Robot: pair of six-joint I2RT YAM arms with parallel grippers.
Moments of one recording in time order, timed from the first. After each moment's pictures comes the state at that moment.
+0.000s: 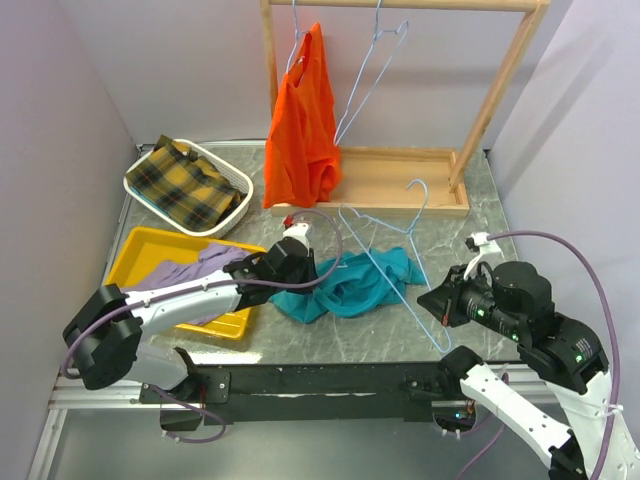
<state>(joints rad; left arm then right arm) -0.92 1.37 0.82 -0.15 -0.15 -0.67 0.57 0.53 1.12 -1.14 -0.10 0.49</state>
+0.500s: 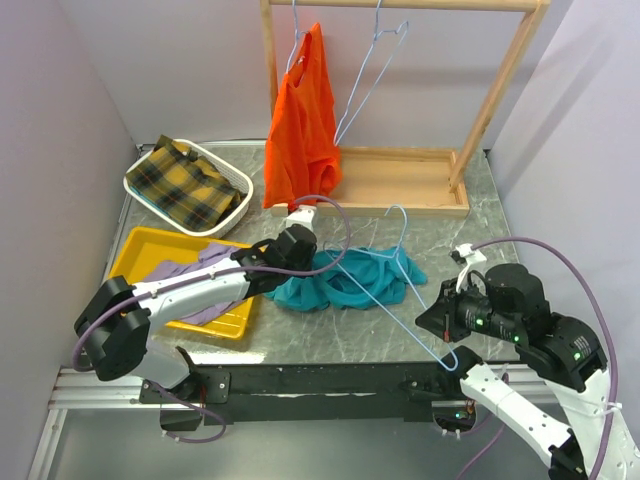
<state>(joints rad) -0.91 1.44 0.96 -0.24 -0.35 -0.55 0.57 0.54 1.13 -1.28 -0.24 0.42</state>
